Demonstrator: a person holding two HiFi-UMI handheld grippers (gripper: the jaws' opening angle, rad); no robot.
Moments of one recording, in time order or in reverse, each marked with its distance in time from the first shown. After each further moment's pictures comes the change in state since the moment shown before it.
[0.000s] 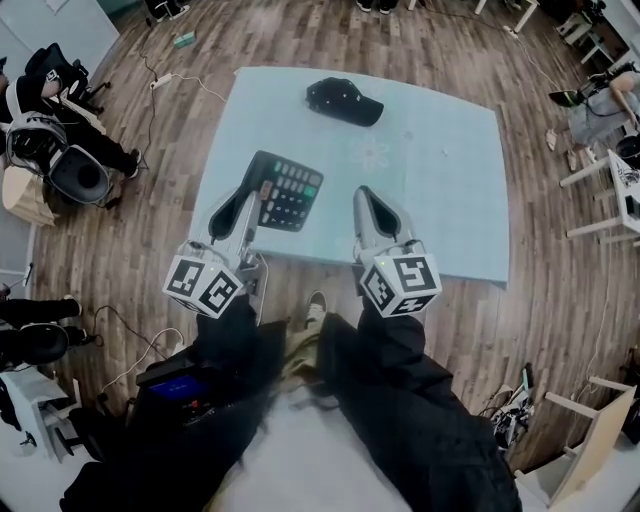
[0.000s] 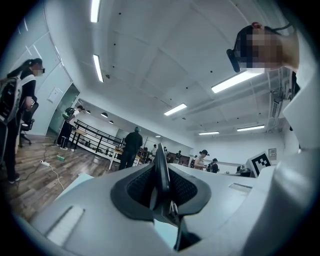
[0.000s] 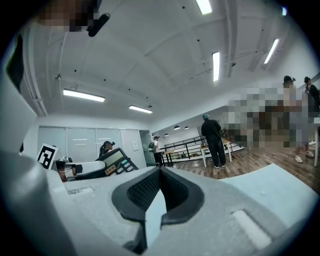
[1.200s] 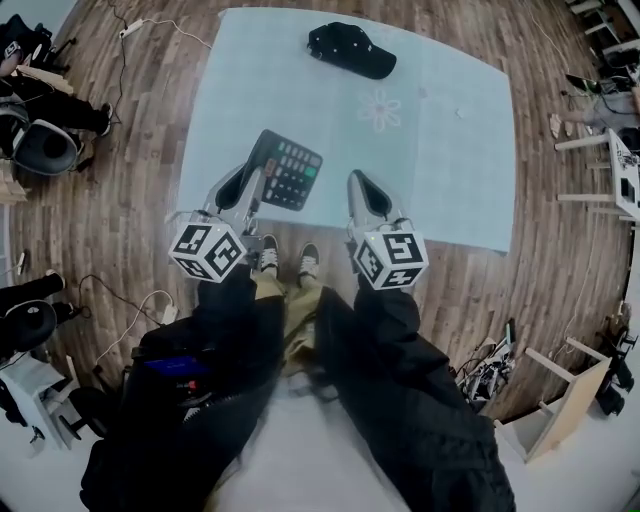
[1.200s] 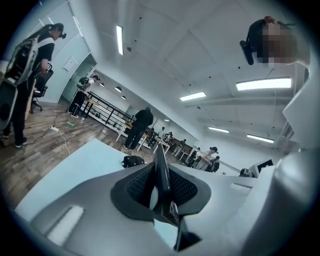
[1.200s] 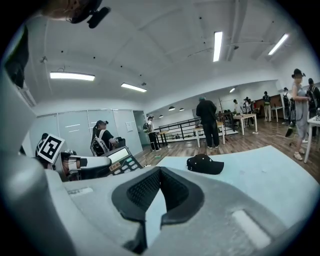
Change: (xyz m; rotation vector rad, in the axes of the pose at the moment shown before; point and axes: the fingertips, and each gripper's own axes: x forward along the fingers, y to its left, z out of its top) left arm 0.017 0.094 -0.110 -0.227 0.218 0.058; right arm 0.052 -0.009 -0.117 0.011 0.242 -0.075
